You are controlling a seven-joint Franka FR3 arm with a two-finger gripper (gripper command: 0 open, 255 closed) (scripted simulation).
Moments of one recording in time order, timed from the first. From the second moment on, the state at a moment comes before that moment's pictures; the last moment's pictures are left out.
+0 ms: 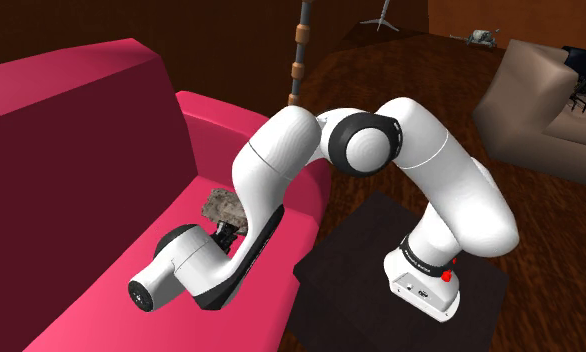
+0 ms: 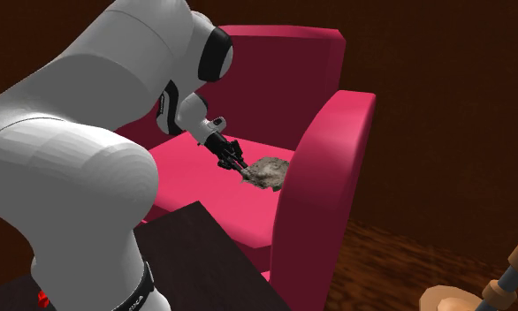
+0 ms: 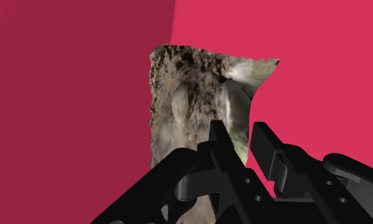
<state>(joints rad) 0.55 1.00 0.50 -1.55 -1.13 1.45 1.05</state>
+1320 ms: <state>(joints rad) 0.52 0.86 0.55 -1.62 -1.09 1.40 1.00</state>
